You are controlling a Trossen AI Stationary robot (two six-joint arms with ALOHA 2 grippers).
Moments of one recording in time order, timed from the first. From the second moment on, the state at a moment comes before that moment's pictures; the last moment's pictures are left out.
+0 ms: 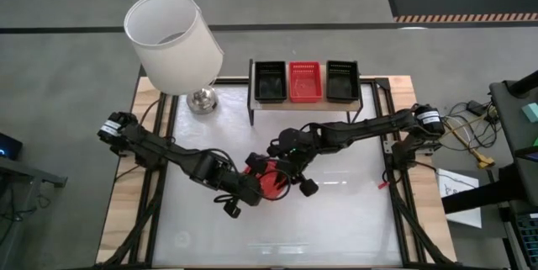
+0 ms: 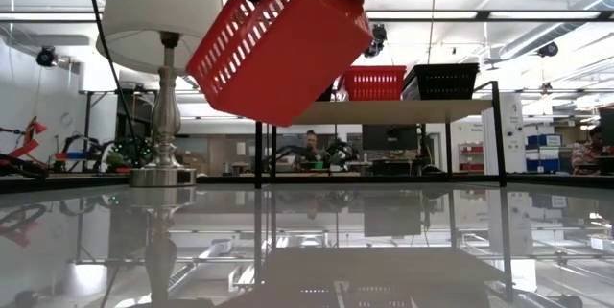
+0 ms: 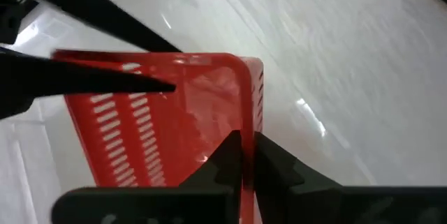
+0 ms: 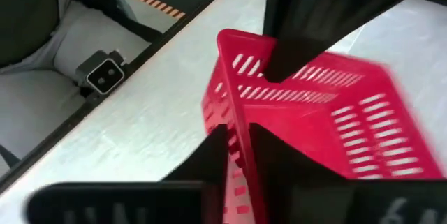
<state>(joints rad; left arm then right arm) -0.39 1.62 1.38 -0.66 -0.20 0.30 0.08 1.73 1.35 -0.38 -0.54 -0.34</state>
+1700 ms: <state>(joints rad) -0.39 1.09 0.86 -0.03 -0.35 0.48 -0.32 1.31 1.35 -0.60 0.02 -0.46</state>
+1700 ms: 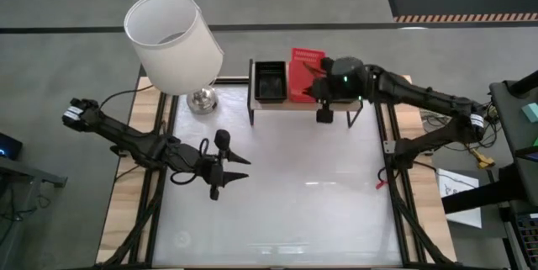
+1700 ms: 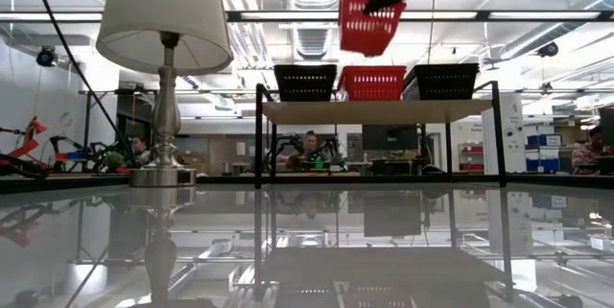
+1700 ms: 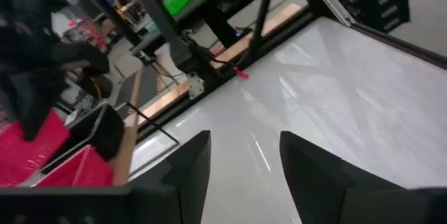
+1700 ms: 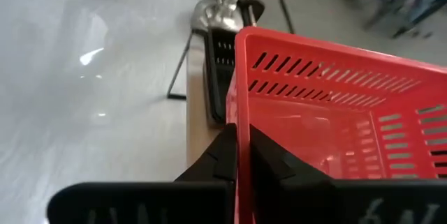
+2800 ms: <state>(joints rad) -0.39 1.09 0.86 -0.04 -0.35 0.48 -0.50 1.46 1.35 -0.68 -0.16 -0.50</state>
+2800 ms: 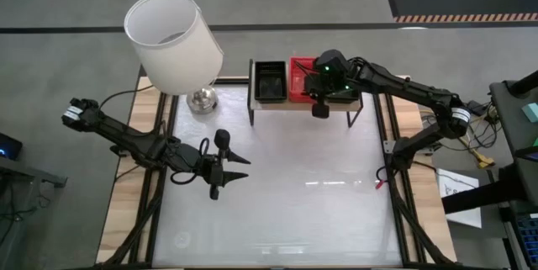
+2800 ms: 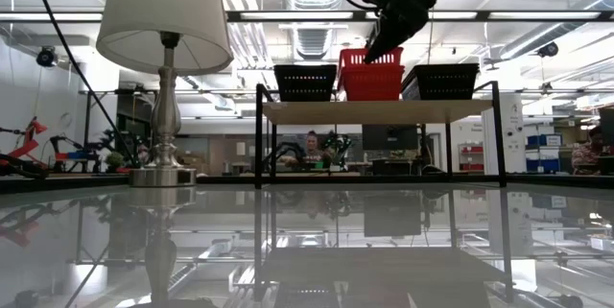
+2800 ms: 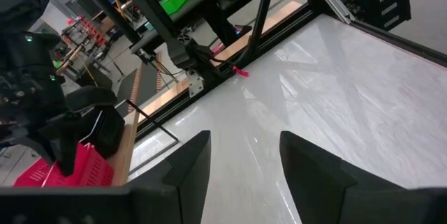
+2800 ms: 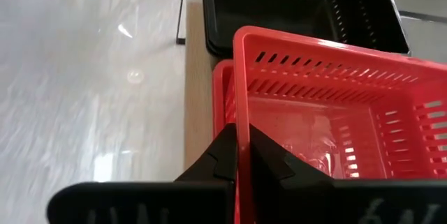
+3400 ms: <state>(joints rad) -0.39 1.09 0.86 -0.04 -0.35 0.48 -0.50 1.45 1.35 -0.71 -0.15 -0.44</state>
